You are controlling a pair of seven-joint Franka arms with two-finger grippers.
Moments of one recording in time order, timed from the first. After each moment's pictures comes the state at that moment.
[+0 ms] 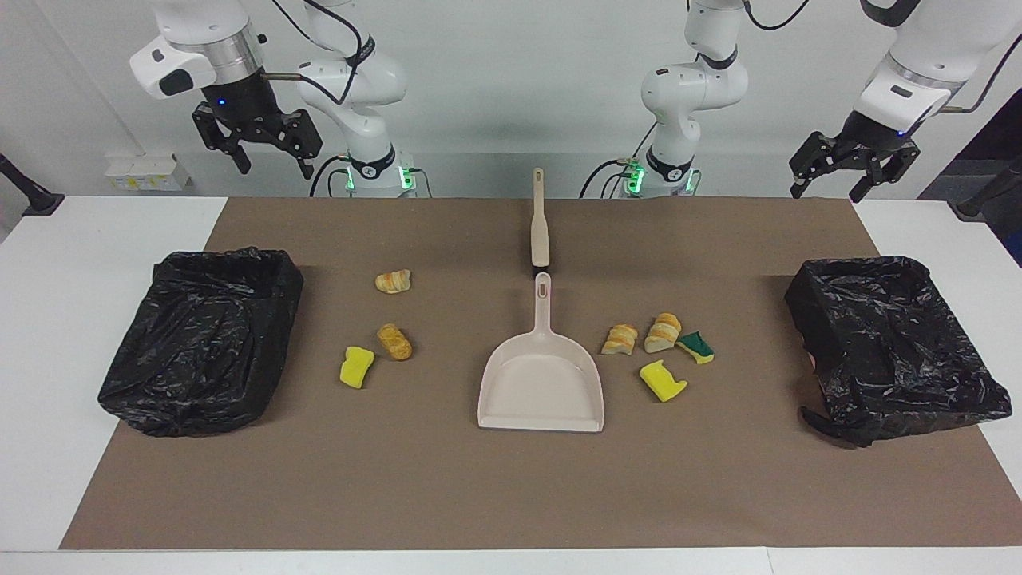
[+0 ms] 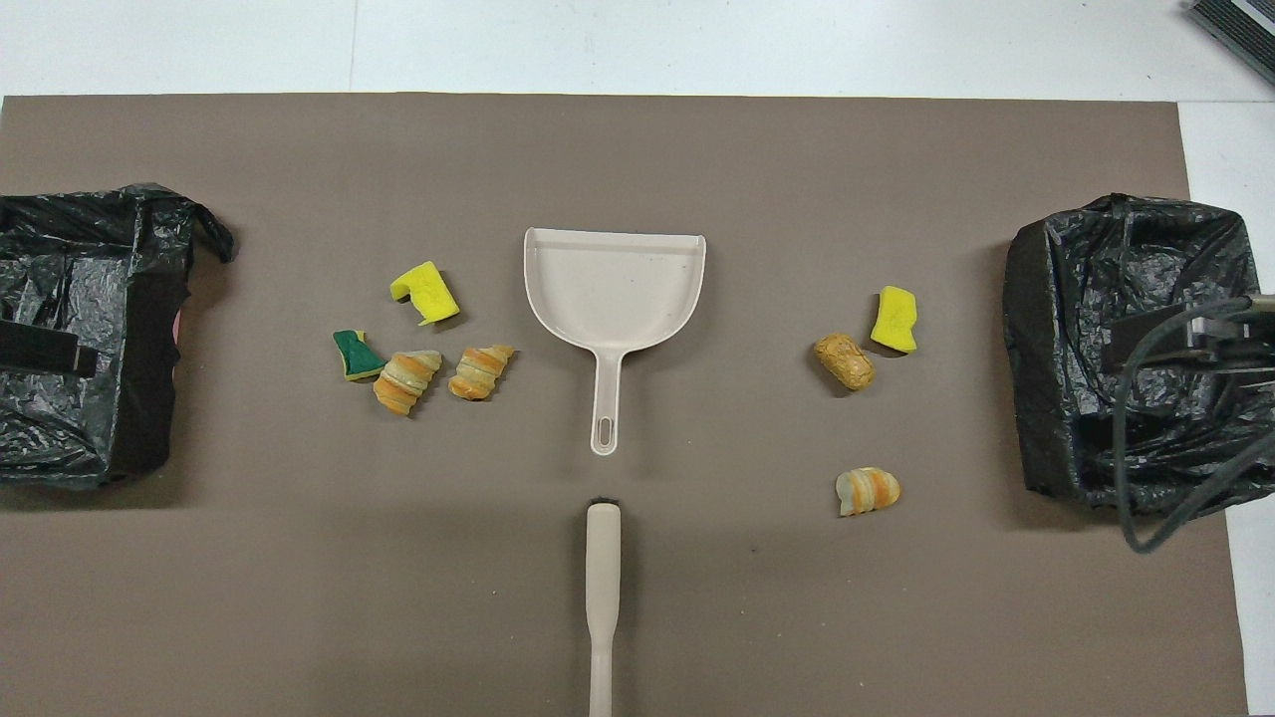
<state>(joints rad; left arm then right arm) 0.10 -0.09 -0.09 -1.60 -0.06 1.53 0.12 0.08 -0.04 -0.03 -1.47 -0.02 1.40 0.17</state>
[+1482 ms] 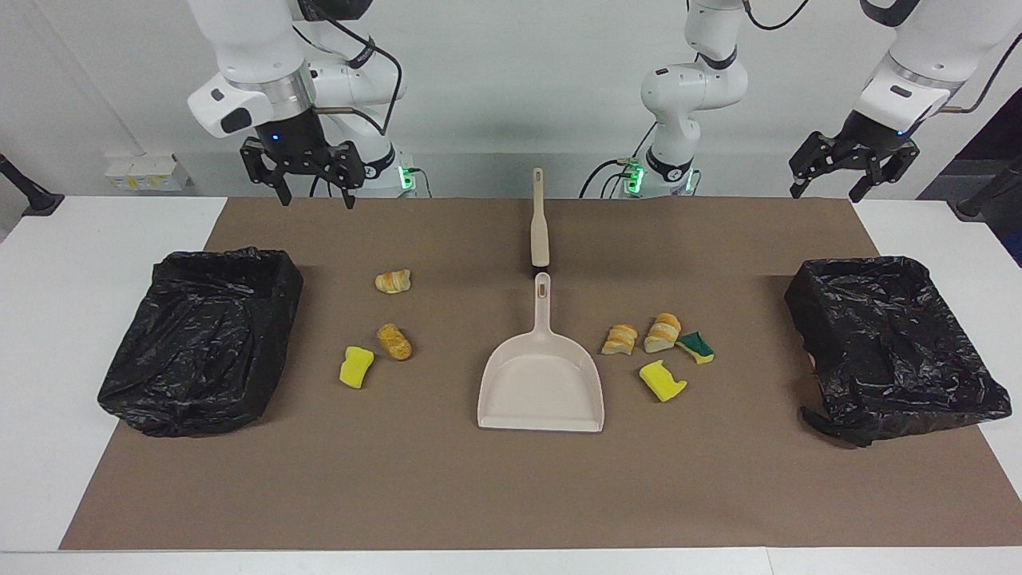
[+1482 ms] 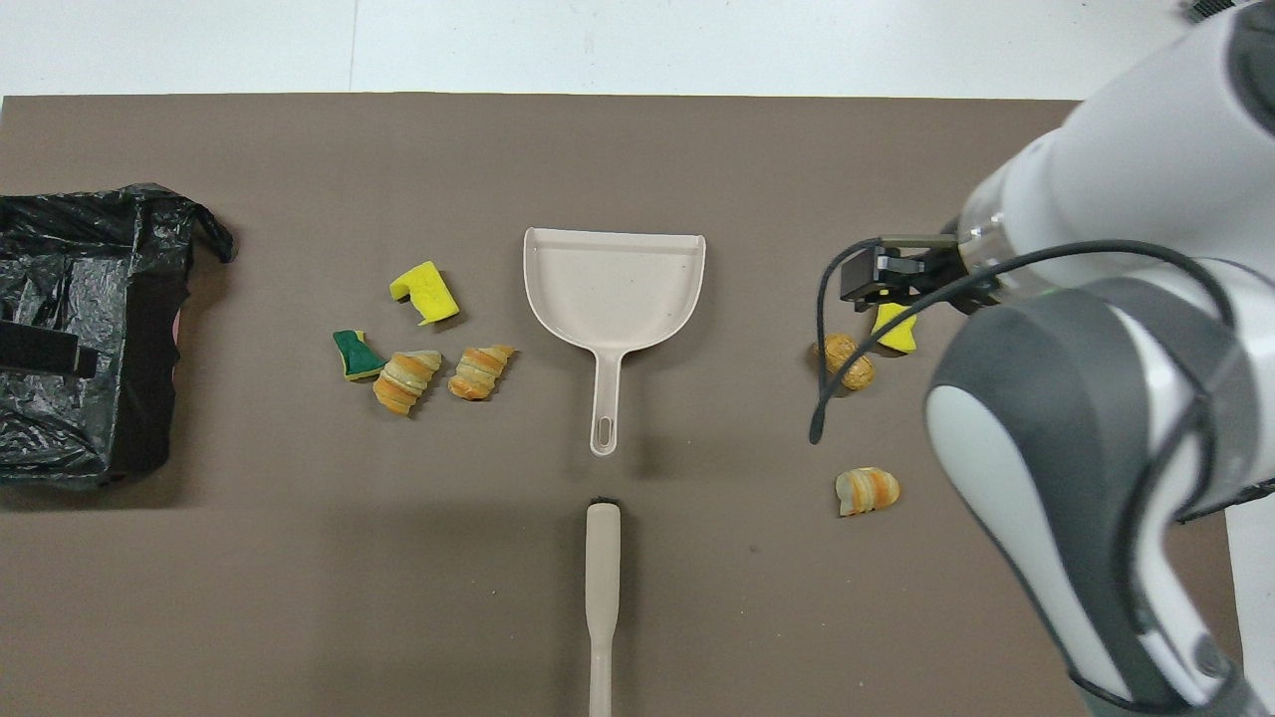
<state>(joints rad) 0.10 -0.09 -0.09 -1.60 -0.06 1.53 0.12 0.31 0.20 -0.01 -1.43 -0.02 1.63 0.42</state>
